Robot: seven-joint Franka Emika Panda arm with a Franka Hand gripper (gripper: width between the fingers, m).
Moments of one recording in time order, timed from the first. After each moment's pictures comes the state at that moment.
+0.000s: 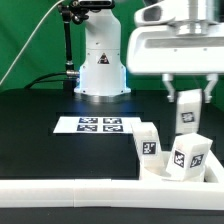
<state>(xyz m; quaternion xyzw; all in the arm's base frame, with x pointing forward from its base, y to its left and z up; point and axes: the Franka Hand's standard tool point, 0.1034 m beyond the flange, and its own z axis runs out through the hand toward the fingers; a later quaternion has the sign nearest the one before) 0.558 0.109 0.117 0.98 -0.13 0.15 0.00</state>
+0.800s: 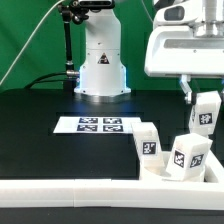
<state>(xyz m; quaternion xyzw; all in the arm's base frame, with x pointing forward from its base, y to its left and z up) 0.563 0.130 0.116 0.98 -0.07 0.20 0.01</state>
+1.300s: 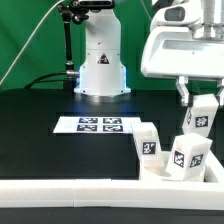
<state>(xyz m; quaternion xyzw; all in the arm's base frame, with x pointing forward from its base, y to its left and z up) 0.573 0.122 0.114 0.98 0.02 0.20 0.04</state>
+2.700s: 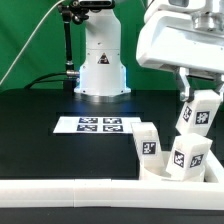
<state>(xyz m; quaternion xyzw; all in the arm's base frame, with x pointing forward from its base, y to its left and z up) 0.590 0.113 0.120 0.96 0.10 0.25 0.07</state>
